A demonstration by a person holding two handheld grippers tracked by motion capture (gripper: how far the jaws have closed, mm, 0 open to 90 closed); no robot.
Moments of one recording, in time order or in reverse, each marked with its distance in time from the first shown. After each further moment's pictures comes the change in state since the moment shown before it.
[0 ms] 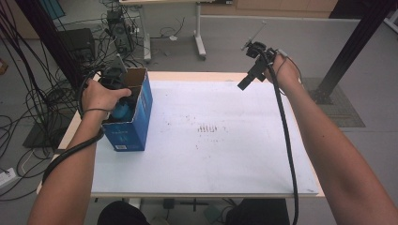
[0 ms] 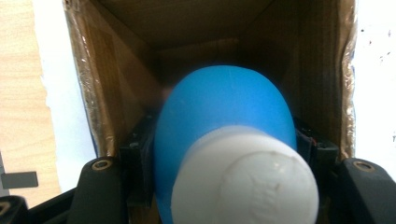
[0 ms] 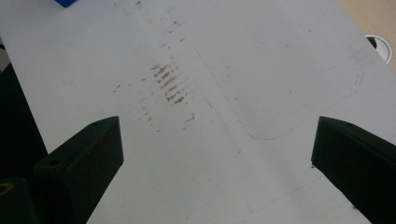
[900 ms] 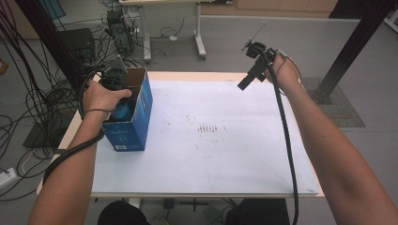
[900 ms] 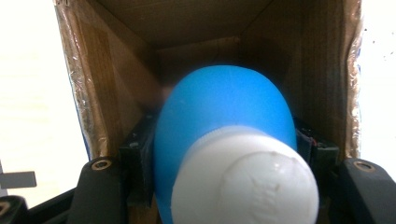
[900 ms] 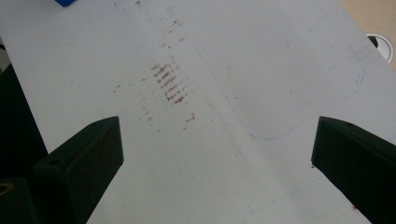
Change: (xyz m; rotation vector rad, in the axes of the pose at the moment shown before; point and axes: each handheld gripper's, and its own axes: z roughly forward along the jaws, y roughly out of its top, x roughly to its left) left arm 0.001 0.000 0.002 0.000 0.001 -0.004; right arm -0.001 0.000 0.001 0.002 0.002 0.001
